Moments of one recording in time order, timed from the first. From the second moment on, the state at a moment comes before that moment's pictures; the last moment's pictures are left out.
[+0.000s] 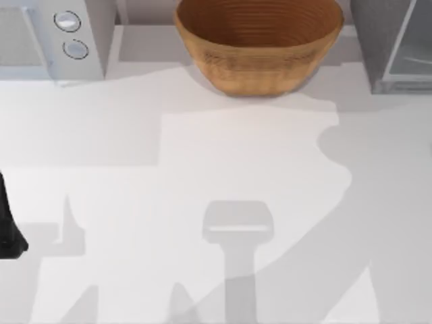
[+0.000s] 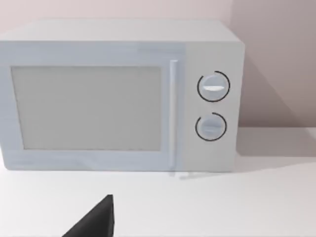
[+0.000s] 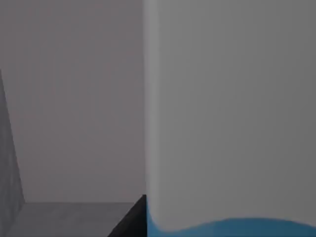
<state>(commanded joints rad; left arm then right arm) 0.00 0.00 0.00 0.00 0.00 0.00 -0.23 2.22 1.37 0.85 -0.19 0.01</state>
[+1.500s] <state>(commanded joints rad) 0.00 0.00 0.00 0.00 0.00 0.00 -0.26 1.87 0.86 1.00 -0.24 0.01</state>
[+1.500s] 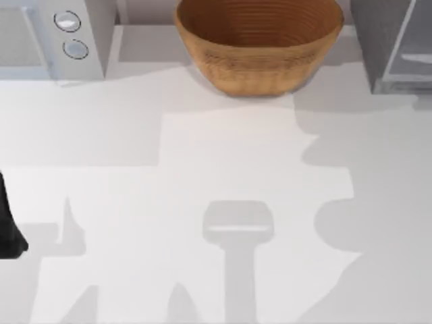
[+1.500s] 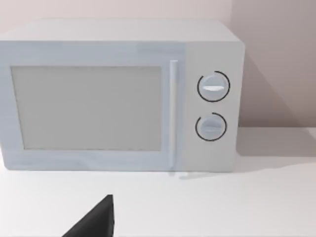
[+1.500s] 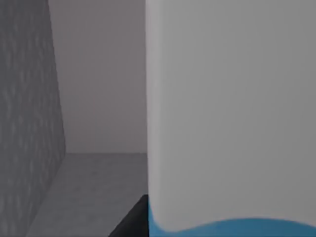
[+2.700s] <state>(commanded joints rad) 0.00 0.00 0.00 0.00 0.00 0.00 -0.02 0.10 0.05 0.06 -0.02 0.00</state>
